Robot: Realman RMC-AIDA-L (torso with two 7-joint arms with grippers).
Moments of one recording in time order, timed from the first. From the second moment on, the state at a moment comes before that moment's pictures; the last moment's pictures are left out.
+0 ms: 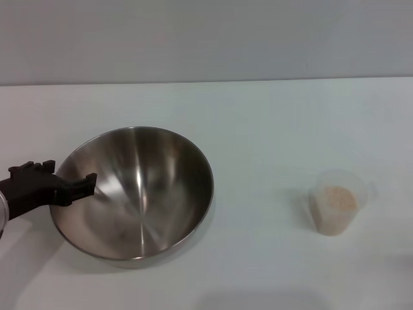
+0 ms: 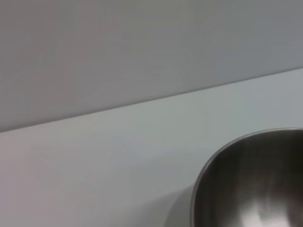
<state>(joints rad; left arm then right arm) 0.04 -2.06 -1.55 -1.56 2.31 -0.69 0.69 0.06 2.09 0.25 0.22 -1.58 -1.75 0.05</state>
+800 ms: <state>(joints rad) 0.01 -2.07 -1.54 -1.54 2.38 -0.75 0.68 0.06 2.09 0.25 0.22 -1.58 -1.75 0.05</state>
